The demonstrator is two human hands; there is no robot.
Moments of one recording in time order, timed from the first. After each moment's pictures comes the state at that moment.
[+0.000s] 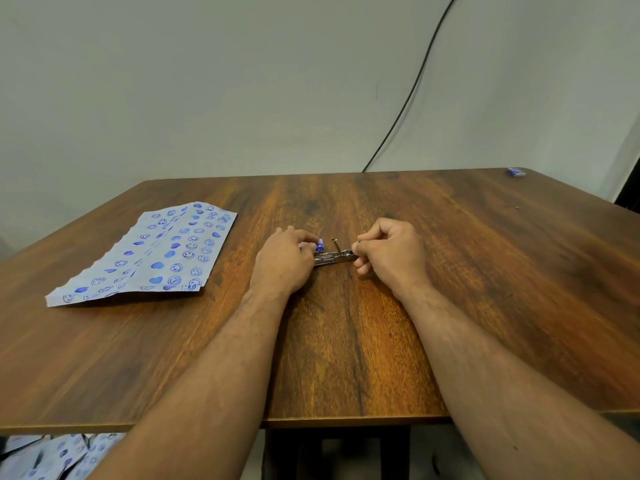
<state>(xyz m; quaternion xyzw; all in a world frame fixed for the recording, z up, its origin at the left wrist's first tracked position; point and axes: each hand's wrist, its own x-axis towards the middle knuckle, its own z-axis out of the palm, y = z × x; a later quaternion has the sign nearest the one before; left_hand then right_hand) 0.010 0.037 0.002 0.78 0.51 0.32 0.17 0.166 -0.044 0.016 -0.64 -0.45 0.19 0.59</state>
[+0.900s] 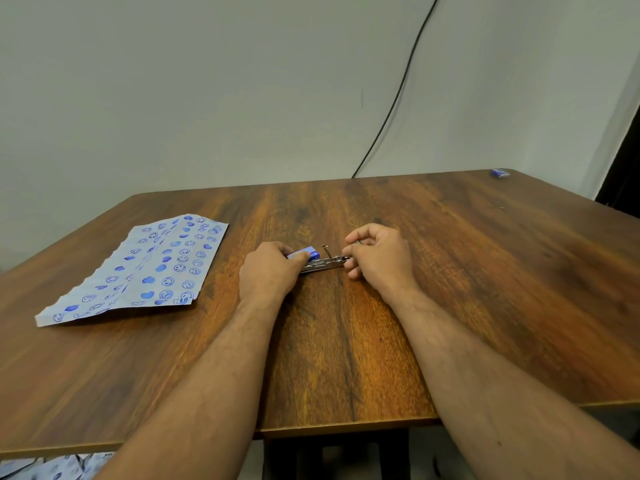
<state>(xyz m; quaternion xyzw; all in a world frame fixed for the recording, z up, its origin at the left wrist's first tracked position) 0.009 0.032 0.007 0.71 0.60 0.32 0.20 0.167 -0.042 0.017 -0.65 -0.44 0.20 0.59</state>
